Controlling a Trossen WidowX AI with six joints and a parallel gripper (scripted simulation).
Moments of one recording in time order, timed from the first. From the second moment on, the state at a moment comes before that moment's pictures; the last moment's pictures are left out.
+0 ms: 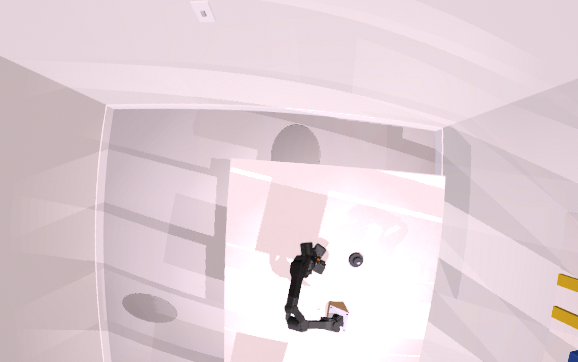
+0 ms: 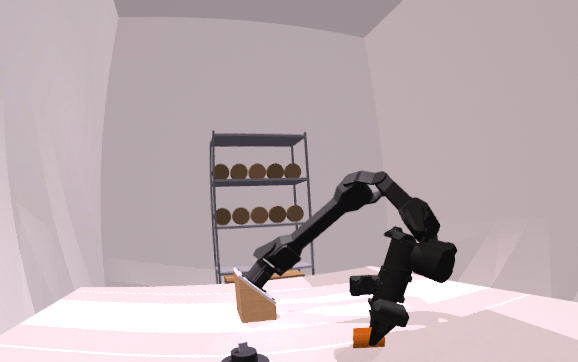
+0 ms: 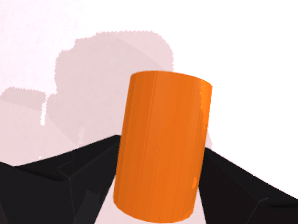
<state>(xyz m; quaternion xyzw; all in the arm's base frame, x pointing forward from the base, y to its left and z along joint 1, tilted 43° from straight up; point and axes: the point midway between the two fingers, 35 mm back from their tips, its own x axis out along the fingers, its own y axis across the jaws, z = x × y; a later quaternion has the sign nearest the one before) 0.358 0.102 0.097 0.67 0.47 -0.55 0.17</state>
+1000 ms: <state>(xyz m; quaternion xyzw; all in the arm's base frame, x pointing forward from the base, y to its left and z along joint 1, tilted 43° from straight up) 0.347 0.082 0.094 0.76 0.49 -0.42 0.09</state>
